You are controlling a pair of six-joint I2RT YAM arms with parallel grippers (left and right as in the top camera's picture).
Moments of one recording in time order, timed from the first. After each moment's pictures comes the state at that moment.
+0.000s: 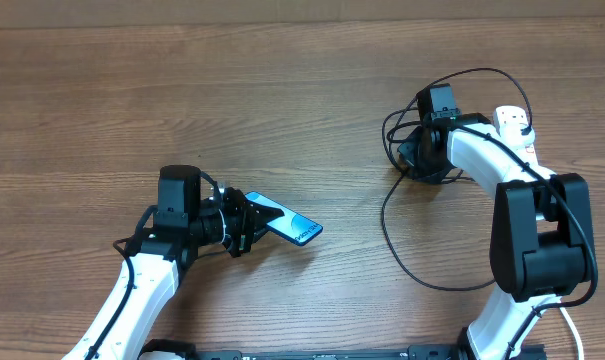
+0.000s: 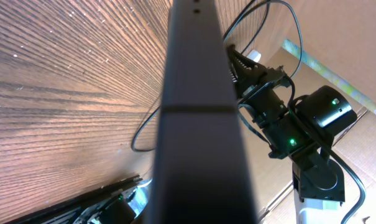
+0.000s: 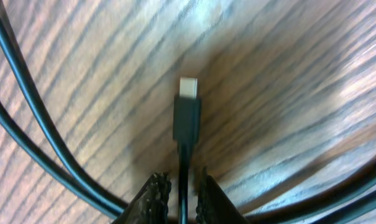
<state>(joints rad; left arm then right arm) -0.14 1.23 0.57 -0.23 0.87 -1.41 0.13 1.95 1.24 -0.63 0.02 0.88</state>
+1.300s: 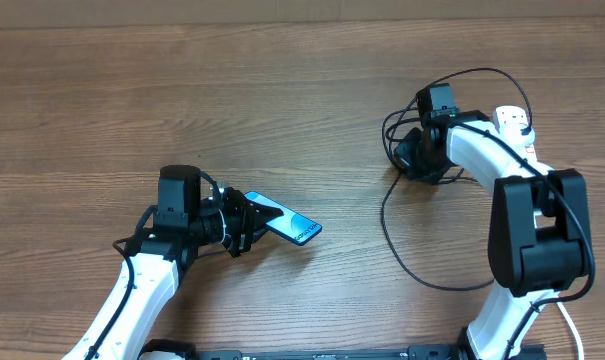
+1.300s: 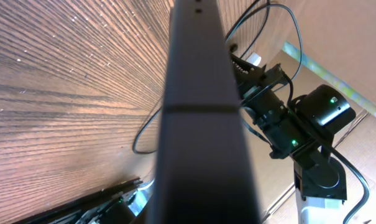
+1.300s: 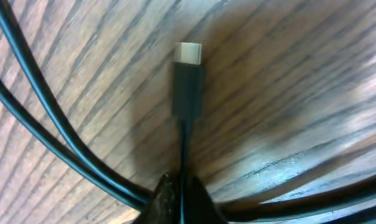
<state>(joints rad) -0.14 1.23 0.57 -0.23 0.86 -1.41 0.13 1.99 1.27 -0.66 -0.08 0.86</state>
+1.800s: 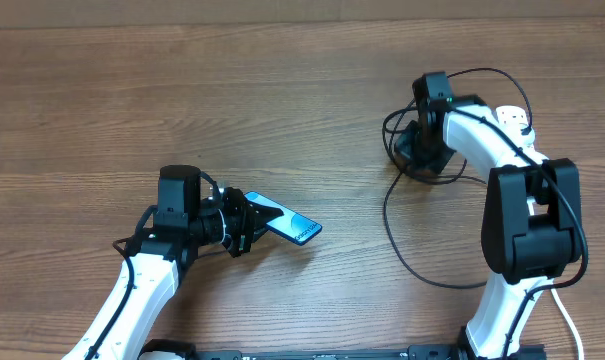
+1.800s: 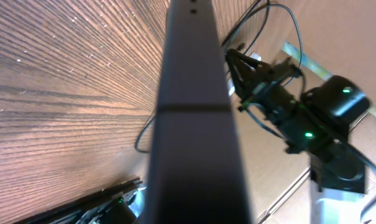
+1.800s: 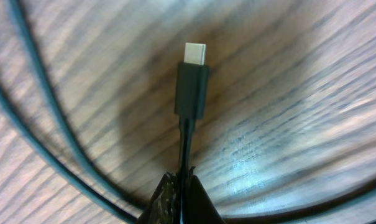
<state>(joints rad) -0.14 1.23 0.57 -0.23 0.86 -1.41 0.13 2.05 1.46 -0.84 -0.01 0.74</state>
